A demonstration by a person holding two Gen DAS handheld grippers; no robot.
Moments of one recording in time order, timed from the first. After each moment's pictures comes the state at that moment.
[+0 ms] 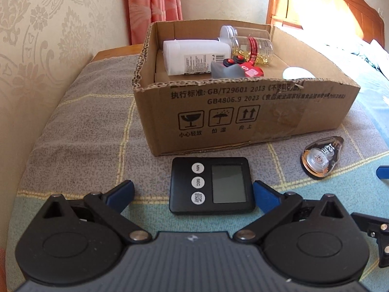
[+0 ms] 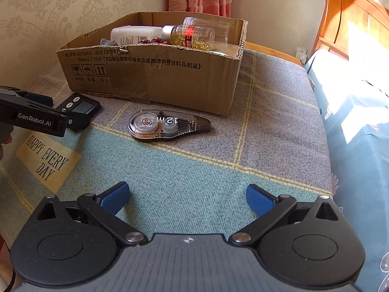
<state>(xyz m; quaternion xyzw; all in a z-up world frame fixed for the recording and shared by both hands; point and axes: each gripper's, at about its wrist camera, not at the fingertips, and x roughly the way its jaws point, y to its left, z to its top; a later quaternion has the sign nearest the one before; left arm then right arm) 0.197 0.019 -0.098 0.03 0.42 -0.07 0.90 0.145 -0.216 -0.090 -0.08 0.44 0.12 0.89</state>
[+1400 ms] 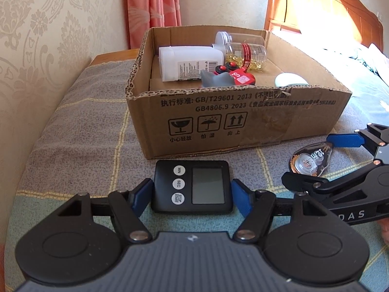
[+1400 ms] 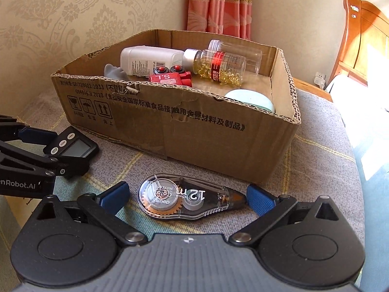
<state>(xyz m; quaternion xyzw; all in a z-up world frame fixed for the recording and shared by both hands) 0.189 0.013 -0.091 0.03 0.42 -0.07 0.90 0.206 -0.178 -0.099 -0.09 0.39 0.16 0.90</state>
